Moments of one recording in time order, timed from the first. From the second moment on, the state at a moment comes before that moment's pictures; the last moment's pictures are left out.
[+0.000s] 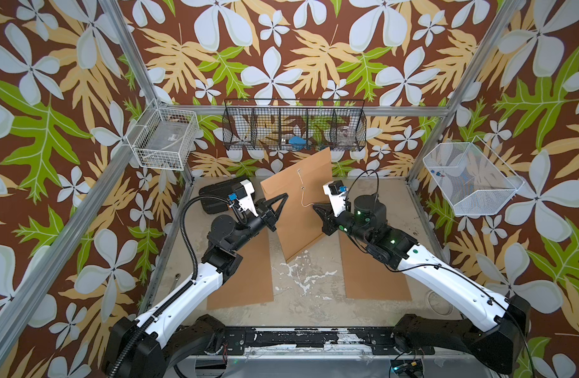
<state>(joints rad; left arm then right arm) -0.48 1.08 0.75 0.63 0.34 -0.54 0.69 1.25 1.15 -0.15 -0.06 0.11</state>
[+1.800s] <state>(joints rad) -0.48 1.05 0.65 0.66 0.39 -0.54 0.64 1.25 1.36 -0.26 -0.01 0.00</state>
